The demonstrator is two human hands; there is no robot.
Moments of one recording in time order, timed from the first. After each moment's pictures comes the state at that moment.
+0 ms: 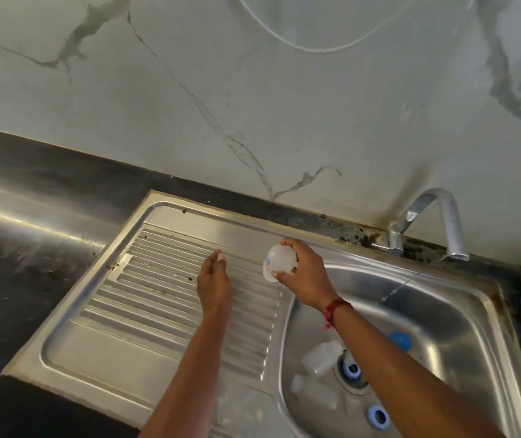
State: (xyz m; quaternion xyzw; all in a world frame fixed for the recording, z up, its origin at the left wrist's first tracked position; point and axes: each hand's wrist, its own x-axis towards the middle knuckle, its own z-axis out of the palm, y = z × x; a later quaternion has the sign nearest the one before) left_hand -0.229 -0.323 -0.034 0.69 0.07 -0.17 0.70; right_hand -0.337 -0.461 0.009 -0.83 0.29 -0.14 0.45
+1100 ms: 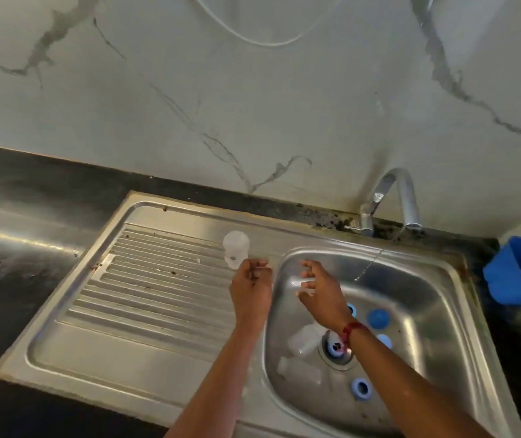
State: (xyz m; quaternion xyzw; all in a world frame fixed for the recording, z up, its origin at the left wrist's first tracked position) left_hand -0.324 -0.350 -0.018 0.72 -0.11 -0.19 0.66; right_hand -0.432 -0.463 -0.025 -0.81 0.36 -0.11 0.45
